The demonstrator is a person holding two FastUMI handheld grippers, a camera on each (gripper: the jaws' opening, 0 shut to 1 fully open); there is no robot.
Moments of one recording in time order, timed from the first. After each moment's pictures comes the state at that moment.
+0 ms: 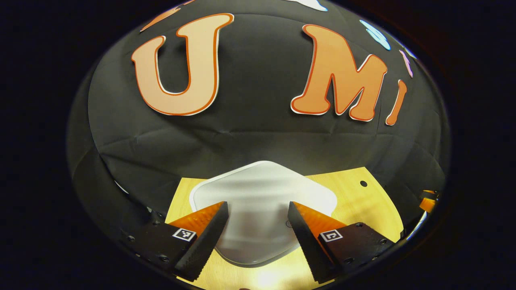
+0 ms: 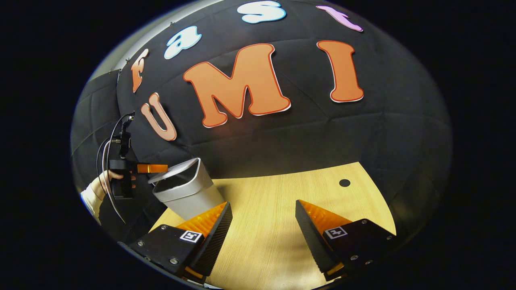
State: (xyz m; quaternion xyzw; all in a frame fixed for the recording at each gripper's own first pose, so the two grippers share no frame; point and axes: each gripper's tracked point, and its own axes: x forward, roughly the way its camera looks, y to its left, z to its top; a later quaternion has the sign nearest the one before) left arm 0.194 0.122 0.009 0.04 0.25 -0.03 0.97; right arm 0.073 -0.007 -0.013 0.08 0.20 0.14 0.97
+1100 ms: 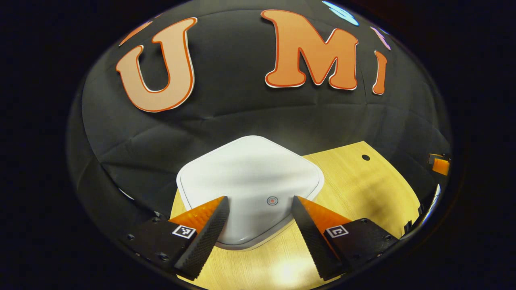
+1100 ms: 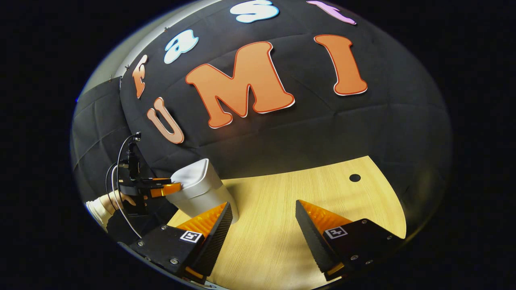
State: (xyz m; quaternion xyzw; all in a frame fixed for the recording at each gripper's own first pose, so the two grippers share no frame) left arm 0.165 0.099 -0.040 0.12 0.27 -0.04 0.96; right arm 0.074 0.000 -0.018 0.11 0.20 0.17 0.96
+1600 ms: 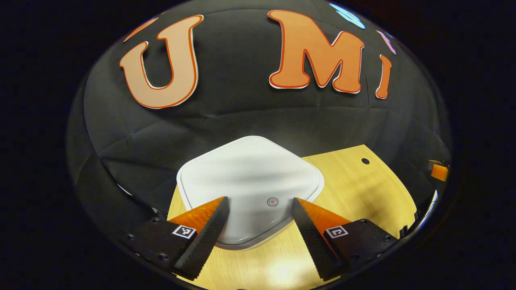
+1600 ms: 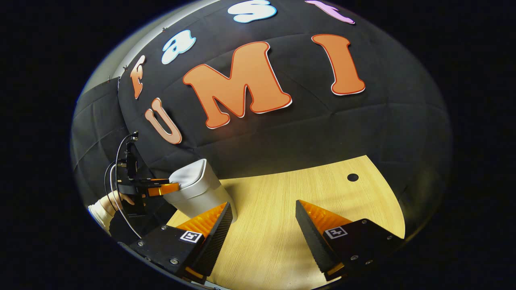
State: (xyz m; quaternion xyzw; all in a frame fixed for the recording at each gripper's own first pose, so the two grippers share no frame) left arm 0.167 0.101 -0.040 0.12 0.28 -0.04 0.95; right arm 0.075 -0.003 -0.018 0.11 0.20 0.17 0.96
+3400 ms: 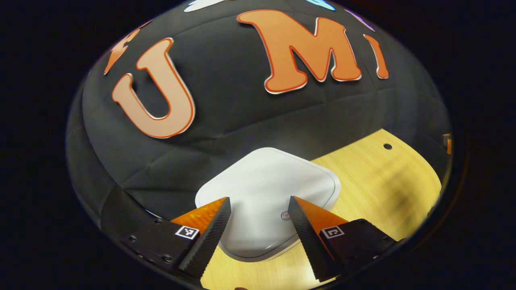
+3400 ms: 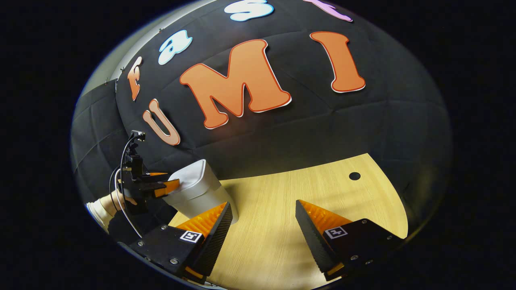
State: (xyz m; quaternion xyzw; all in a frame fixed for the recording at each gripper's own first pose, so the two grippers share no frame) left arm 0.164 0.086 -0.023 0.20 0.22 0.02 0.95; right arm 0.088 0.004 -0.021 0.12 0.21 0.17 0.96
